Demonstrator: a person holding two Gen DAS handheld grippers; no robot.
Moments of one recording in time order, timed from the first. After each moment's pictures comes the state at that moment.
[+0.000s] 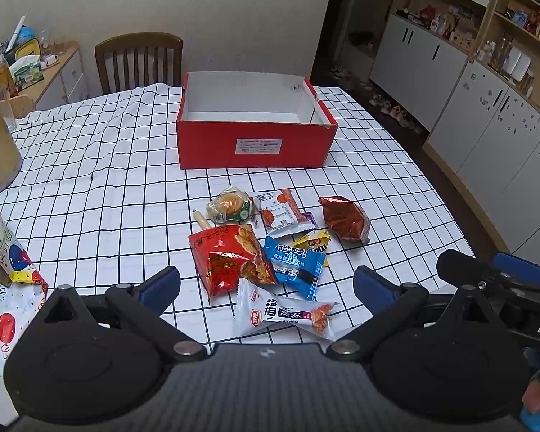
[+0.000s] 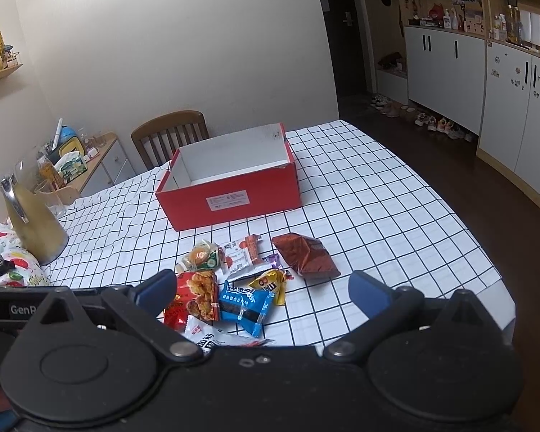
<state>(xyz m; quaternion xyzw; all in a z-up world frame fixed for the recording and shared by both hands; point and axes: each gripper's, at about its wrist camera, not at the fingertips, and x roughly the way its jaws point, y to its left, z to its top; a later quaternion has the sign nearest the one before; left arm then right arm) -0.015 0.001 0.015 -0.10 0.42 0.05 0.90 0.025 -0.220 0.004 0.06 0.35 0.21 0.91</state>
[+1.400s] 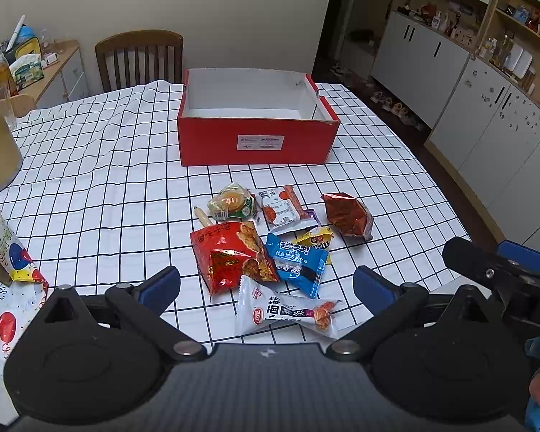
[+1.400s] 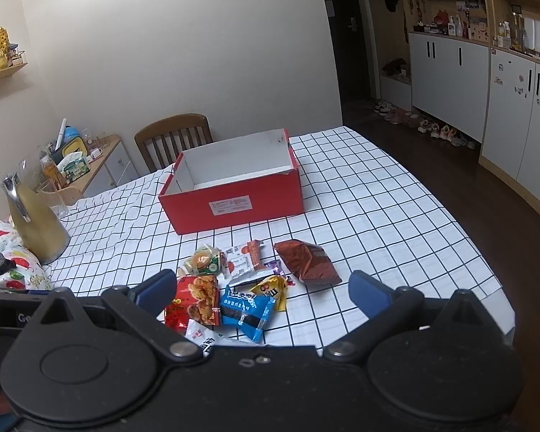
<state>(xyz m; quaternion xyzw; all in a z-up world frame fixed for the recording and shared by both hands) -0.012 0.004 0.012 -0.10 0.43 0.06 0.90 0.028 -0.217 0.006 0.06 0.34 0.21 0.92</state>
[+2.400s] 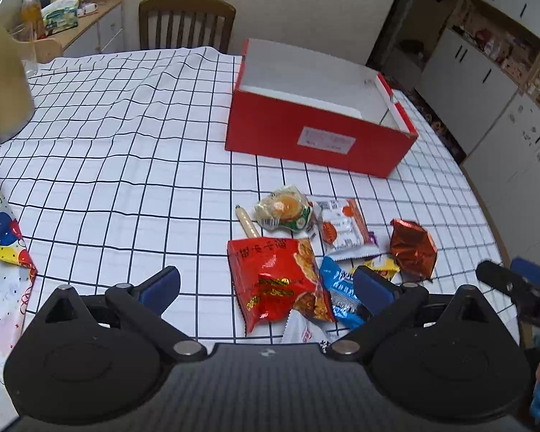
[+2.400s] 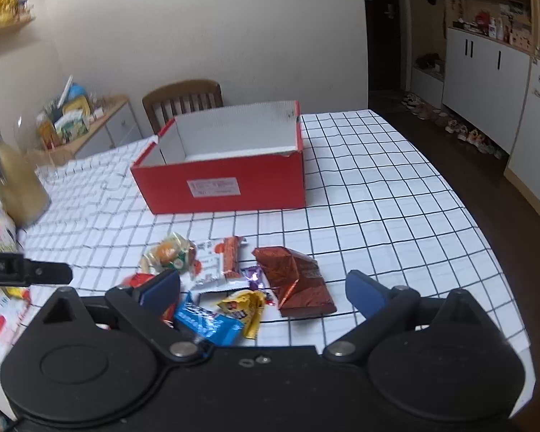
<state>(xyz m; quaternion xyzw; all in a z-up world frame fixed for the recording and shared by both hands) 0.040 0.064 -0.049 -0.16 0.44 0.11 0.87 0.121 -0.204 -0.054 -0.01 0.36 0.26 0.90</state>
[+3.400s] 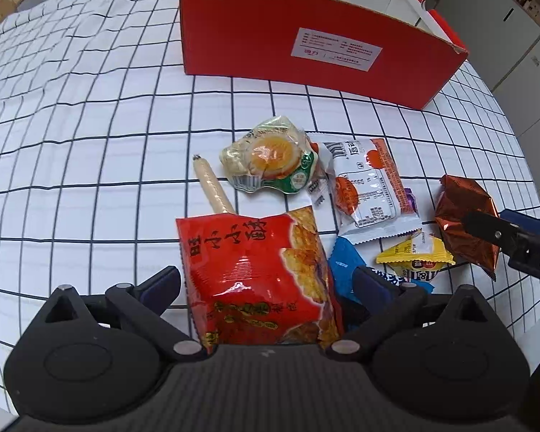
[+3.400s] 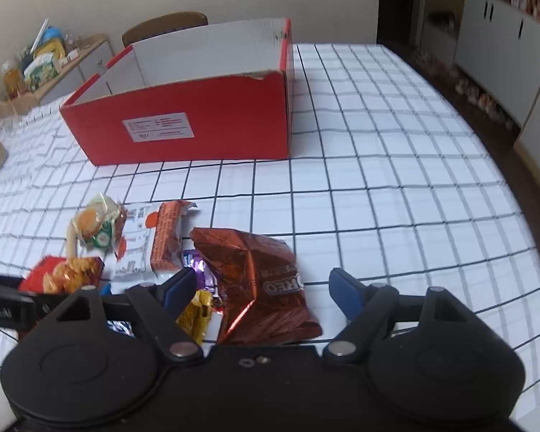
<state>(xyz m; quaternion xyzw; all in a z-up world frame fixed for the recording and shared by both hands) 0.135 0.053 -0.142 -0.15 0.55 0.10 0.82 0.222 -0.176 -0.134 -0.04 0.45 0.26 0.85</state>
